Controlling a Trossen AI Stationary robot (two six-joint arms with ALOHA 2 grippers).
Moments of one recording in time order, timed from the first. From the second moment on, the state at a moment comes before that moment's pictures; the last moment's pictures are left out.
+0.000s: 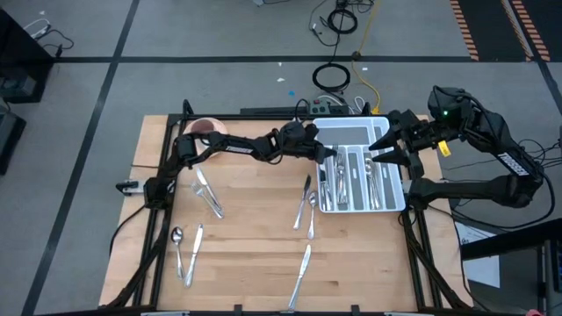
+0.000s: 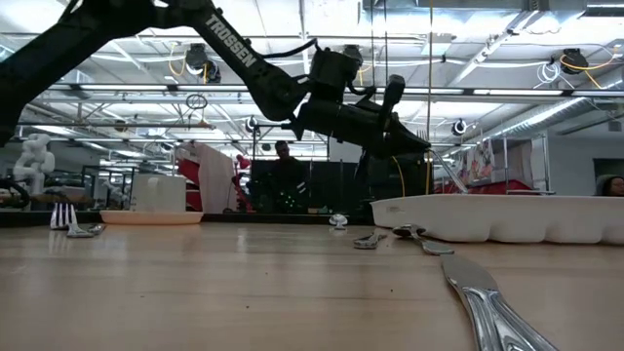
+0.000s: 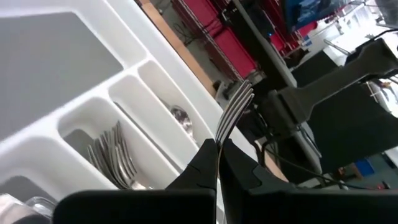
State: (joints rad) left arm 0.30 2.24 1.52 0.49 0.30 -0.79; right arm -0.44 0.88 1.40 -0.99 -0.57 0.07
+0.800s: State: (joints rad) left arm 0.28 2.38 1.52 0.67 0.41 -1.01; right arm -0.44 0.88 1.40 -0.96 -0.57 0.05
